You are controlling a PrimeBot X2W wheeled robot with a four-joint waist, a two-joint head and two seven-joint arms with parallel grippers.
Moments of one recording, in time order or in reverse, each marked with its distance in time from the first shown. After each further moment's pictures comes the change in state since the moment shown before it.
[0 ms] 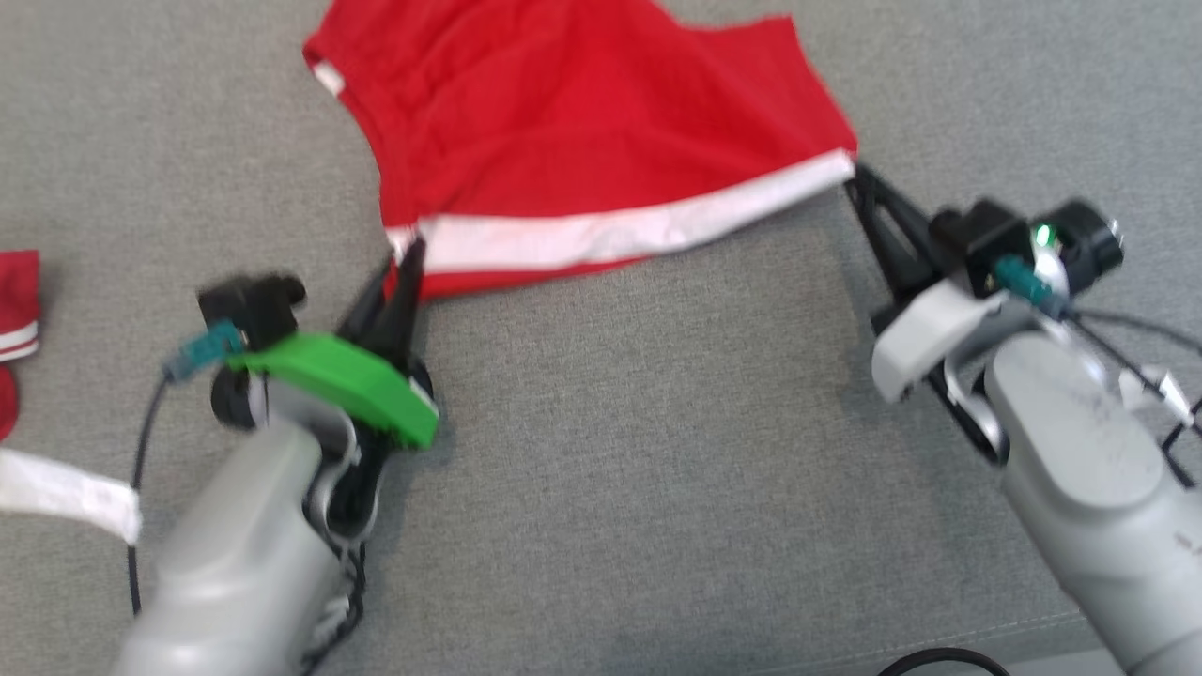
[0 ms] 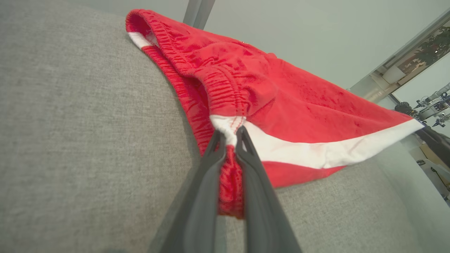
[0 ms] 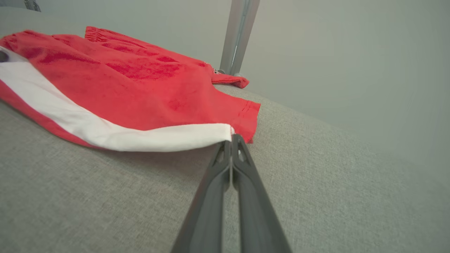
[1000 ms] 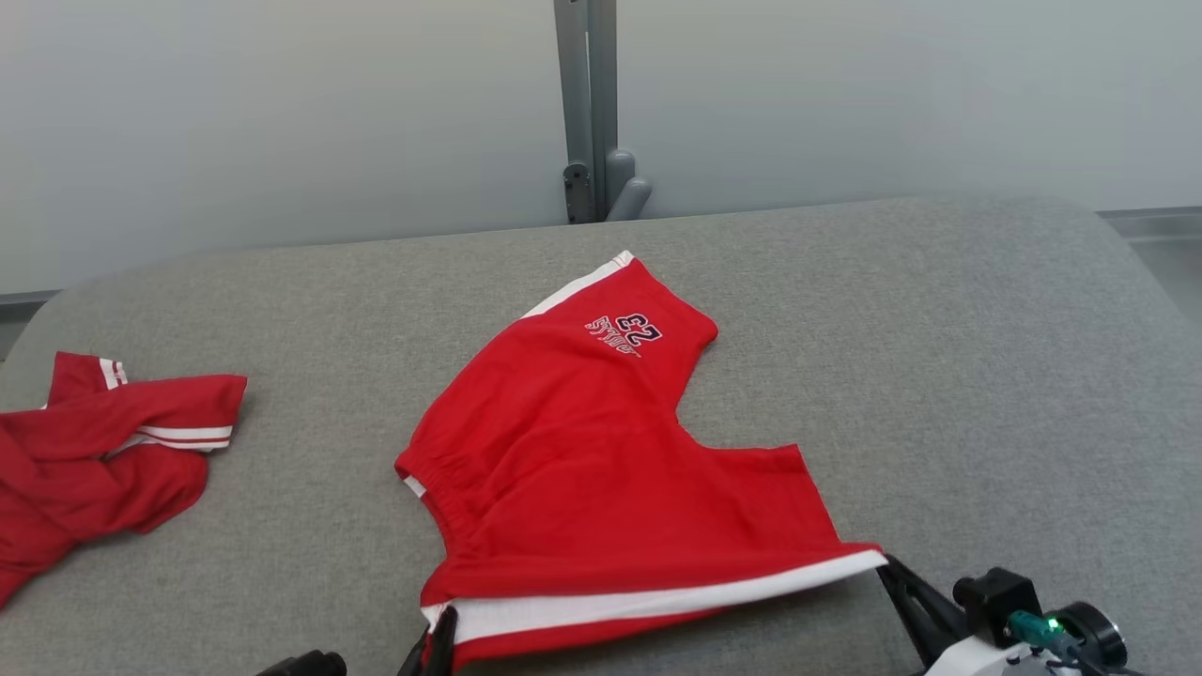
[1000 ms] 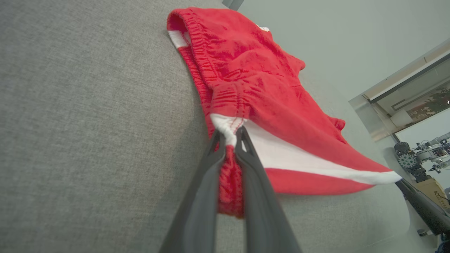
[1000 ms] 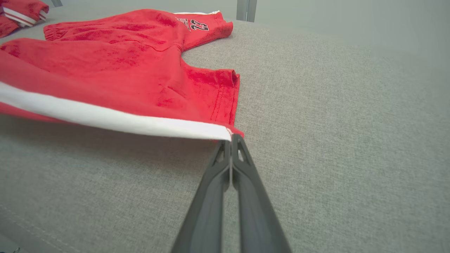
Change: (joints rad) left arm 0.724 -0.081 0.182 -0.154 0.063 0.000 0.000; right arm 0.688 0.038 -0.084 -0.060 0.053 0.000 0.000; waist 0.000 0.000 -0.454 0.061
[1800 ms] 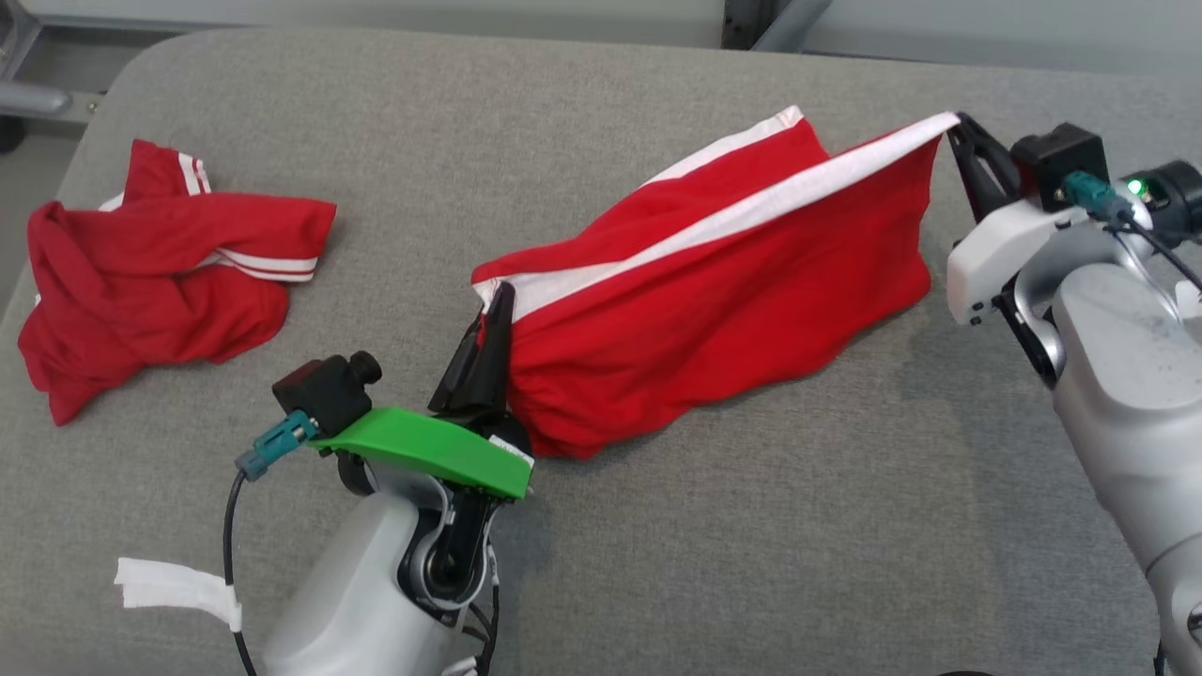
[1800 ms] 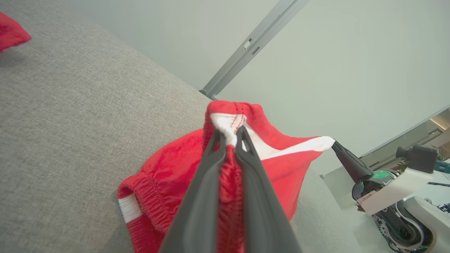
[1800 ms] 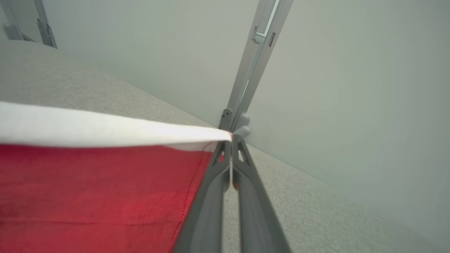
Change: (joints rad) left arm -0.439 -0.126 -0.009 -0.071 -0.070 0.000 0.000; right arm -0.800 -0.025 -0.058 0.366 -0.124 0.000 0.013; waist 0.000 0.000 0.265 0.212
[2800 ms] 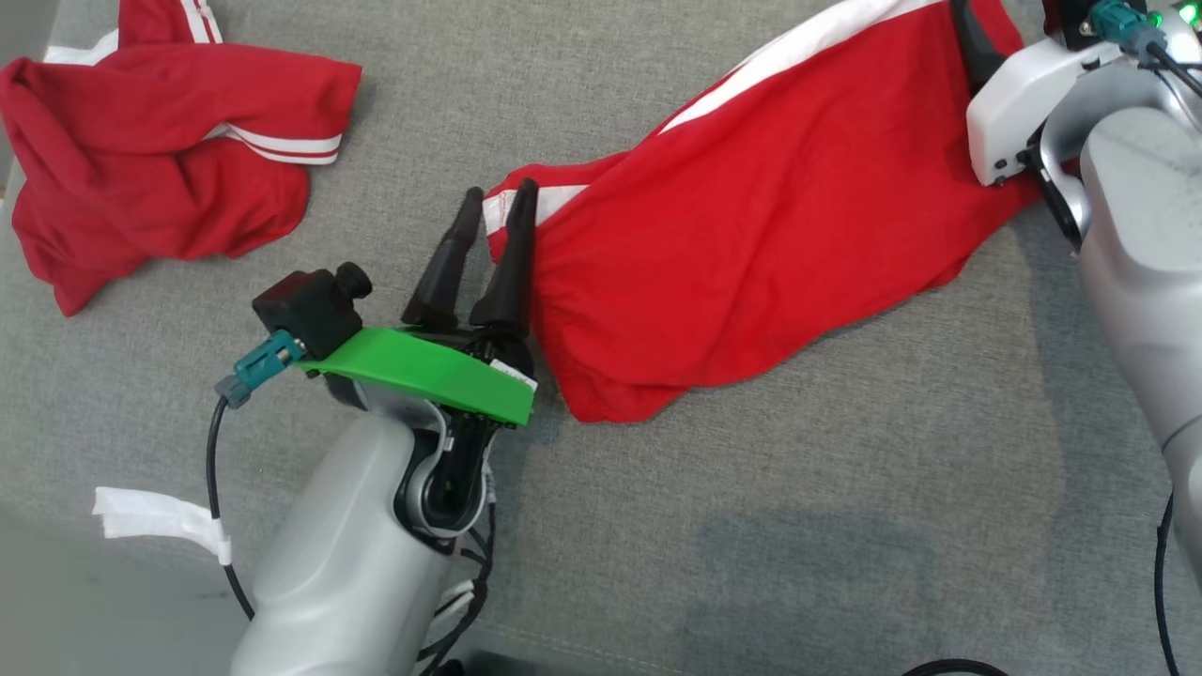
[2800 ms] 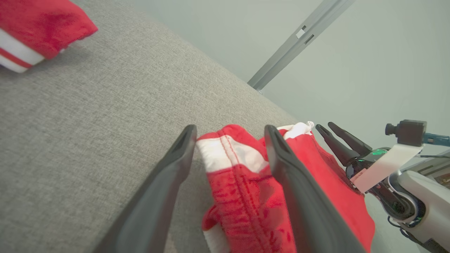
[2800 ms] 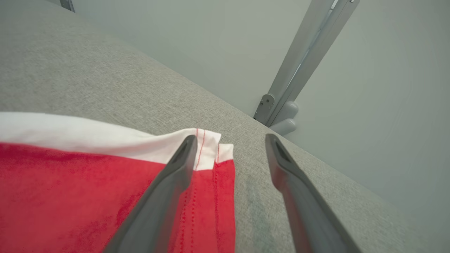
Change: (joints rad) left arm -0.139 -0.009 0.012 -0.031 0.025 0.000 0.000; right arm -0.330 0.012 0.042 0.206 -0.102 0.000 -0.012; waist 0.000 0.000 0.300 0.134
